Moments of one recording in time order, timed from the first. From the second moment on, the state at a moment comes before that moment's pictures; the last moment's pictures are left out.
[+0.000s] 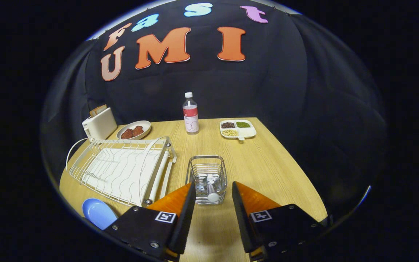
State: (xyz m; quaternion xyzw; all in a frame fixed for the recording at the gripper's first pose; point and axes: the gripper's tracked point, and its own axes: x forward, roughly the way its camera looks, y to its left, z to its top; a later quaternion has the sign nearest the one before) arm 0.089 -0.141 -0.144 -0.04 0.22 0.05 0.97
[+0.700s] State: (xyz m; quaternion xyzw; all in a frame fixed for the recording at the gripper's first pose) arm 0.105 -0.141 -0.142 -0.02 0.18 0.08 0.98
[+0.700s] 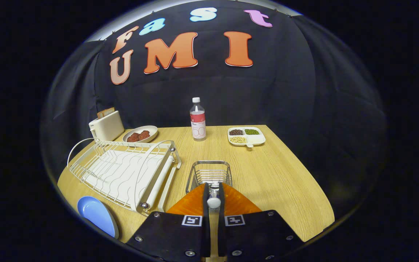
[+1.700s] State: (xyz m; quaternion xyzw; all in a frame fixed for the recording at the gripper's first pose) arm -0.014 -0.052 -0.032 -0.01 0.12 0.05 0.99
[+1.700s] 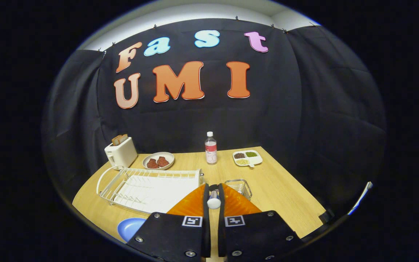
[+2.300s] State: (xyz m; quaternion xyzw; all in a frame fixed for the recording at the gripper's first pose) arm -0.089 0.078 -0.080 -0.02 0.14 0.14 0.98
